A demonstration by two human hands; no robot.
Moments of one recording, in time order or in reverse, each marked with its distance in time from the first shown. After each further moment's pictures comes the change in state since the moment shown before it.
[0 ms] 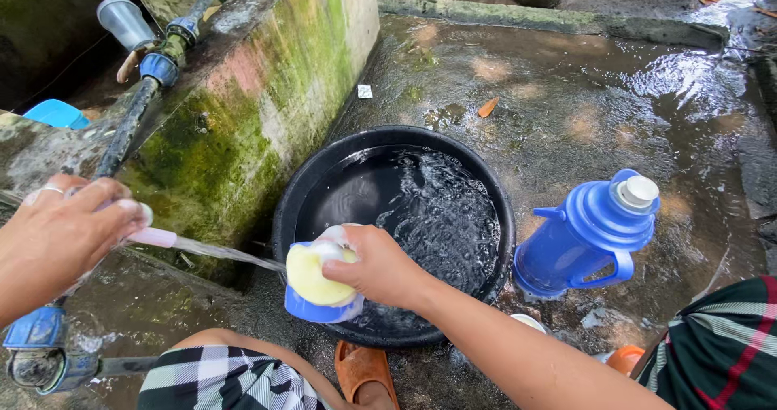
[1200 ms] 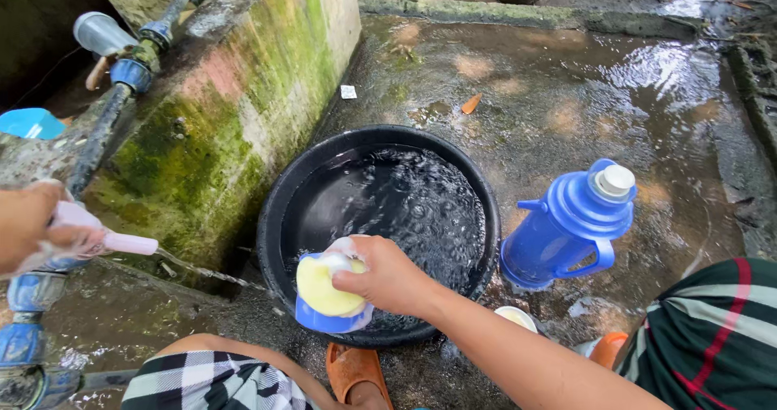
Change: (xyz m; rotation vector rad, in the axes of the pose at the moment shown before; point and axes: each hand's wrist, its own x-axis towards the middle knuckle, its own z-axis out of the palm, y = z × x) left_hand -0.011 -0.083 0.114 -0.116 -0.378 -0.275; right_hand -0.025 0.022 -0.013 0.026 0.011 0.043
